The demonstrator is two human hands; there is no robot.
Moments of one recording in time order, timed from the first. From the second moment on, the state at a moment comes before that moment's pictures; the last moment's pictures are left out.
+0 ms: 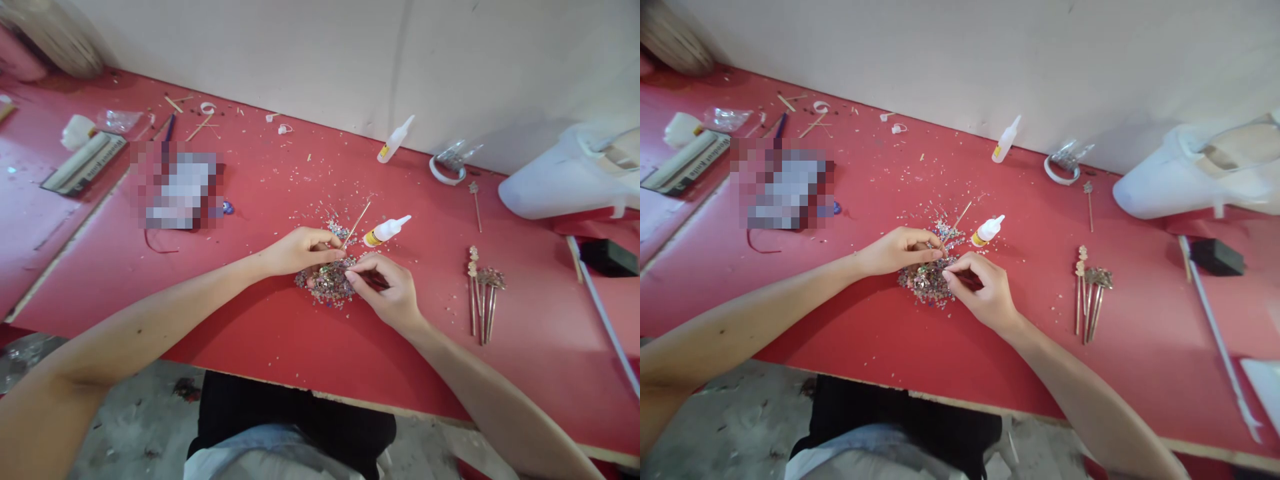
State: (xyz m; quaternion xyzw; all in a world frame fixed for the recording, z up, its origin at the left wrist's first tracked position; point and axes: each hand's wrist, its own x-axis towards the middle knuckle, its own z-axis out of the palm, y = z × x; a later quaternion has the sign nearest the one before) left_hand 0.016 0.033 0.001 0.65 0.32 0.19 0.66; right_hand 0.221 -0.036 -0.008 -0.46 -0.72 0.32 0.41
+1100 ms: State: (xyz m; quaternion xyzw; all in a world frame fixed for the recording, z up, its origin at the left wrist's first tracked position) left_hand 0.016 0.032 0.000 0.66 0.33 0.19 0.65; right_hand 0.220 -0.037 -0.008 -0.46 -0.73 0.30 0.41
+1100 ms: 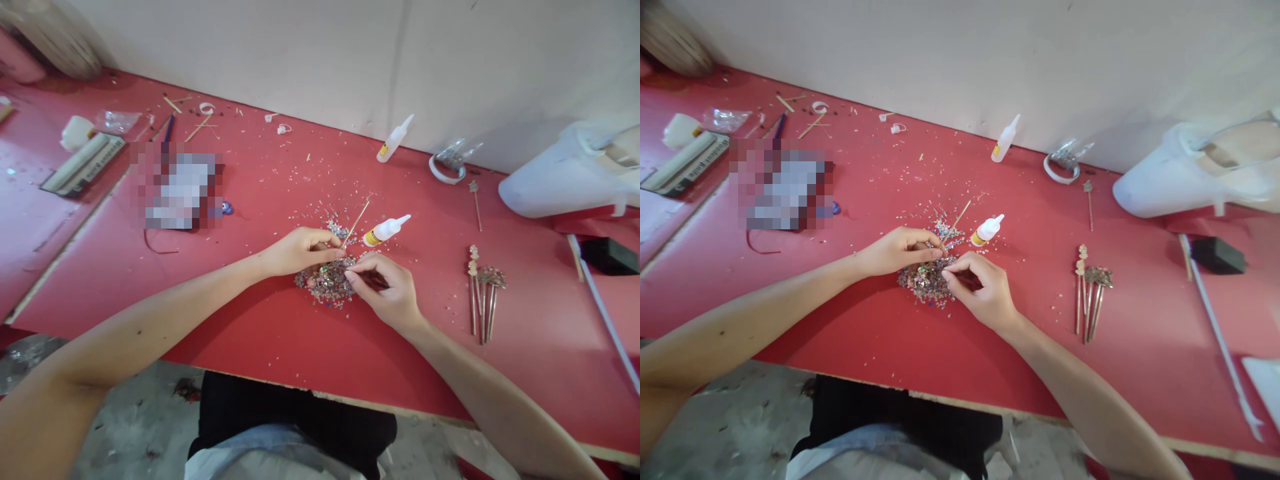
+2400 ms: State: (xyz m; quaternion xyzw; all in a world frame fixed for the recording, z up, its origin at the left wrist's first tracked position) left_hand 0.016 0.032 -0.001 0.66 0.33 0.20 0.64; right_hand 0.221 -0.039 -0.012 -0.42 -0.77 0.23 0.43
